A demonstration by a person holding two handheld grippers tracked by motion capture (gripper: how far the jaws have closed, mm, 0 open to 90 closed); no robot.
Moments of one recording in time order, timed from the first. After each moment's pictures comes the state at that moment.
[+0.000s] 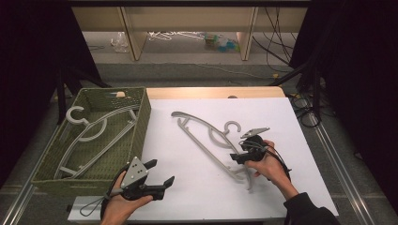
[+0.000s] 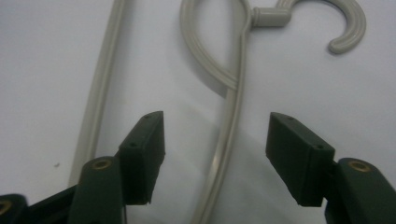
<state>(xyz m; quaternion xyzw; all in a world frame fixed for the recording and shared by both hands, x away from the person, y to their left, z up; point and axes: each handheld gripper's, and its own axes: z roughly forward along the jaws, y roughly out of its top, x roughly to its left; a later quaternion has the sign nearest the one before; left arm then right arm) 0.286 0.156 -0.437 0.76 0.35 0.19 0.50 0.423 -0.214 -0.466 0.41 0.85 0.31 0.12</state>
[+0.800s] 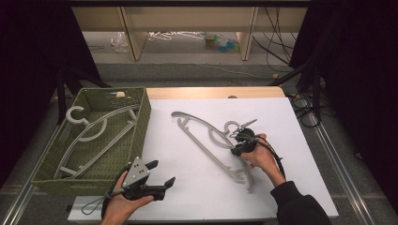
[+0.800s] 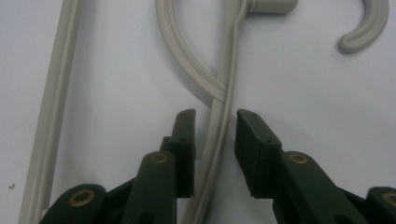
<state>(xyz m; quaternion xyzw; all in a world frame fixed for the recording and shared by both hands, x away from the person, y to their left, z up) 0.289 0.155 -0.441 0.77 0.35 0.18 0.50 0.452 -0.197 -0.468 0.41 0.88 0.23 0.10</state>
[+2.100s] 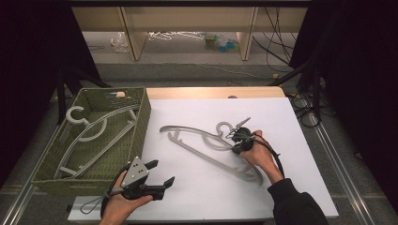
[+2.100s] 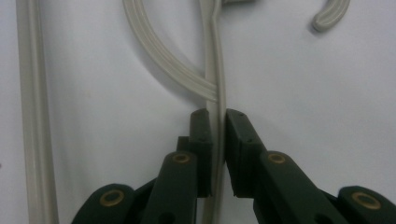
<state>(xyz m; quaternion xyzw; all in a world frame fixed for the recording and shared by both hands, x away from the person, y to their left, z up) 0.289 0.158 -0.439 0.77 0.35 0.19 0.50 0.456 -0.188 -0.462 0.36 0.91 0.18 0.11</state>
